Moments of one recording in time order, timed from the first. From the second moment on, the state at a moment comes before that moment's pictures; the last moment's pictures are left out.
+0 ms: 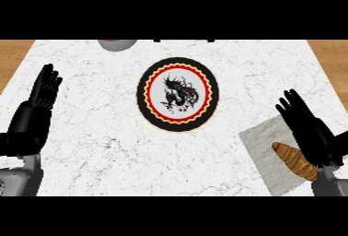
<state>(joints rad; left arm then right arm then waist) -0.15 0.37 -0.02 -1.59 0.09 0.16 -0.07 -0.07 -0.33 0.00 -1.48 -0.48 0.07 0.10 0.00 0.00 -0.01</state>
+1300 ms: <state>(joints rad) -0.25 0.37 -0.01 -1.63 0.14 0.04 0.11 -0.31 -0.51 -0.05 -1.11 -0.20 0.18 -0.11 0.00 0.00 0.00</state>
